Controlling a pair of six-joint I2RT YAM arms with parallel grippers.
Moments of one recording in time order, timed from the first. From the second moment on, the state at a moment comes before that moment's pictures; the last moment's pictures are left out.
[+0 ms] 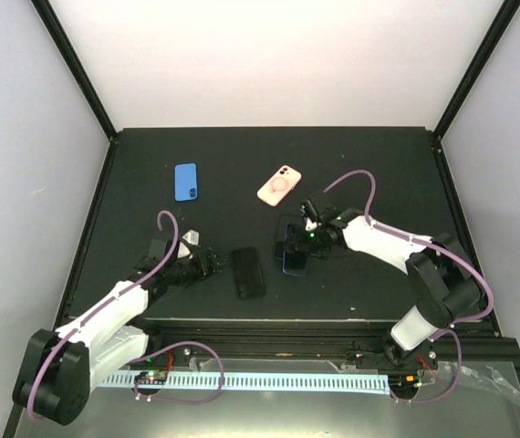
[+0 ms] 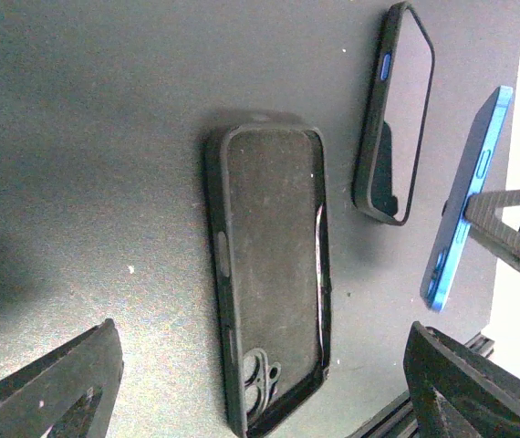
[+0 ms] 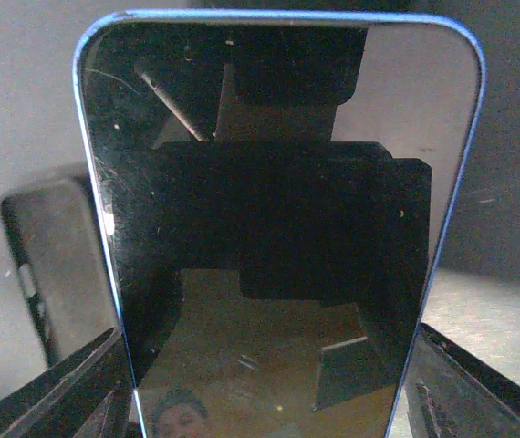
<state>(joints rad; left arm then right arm) -0.32 0.94 0.32 -0.17 0.50 -0.83 0.60 1.59 0.96 -0.52 -0.23 0.70</state>
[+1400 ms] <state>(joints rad) -0.19 0.90 0.29 -0.24 0.55 -0.76 0.93 1.90 1.22 -0.47 -0.38 0.72</state>
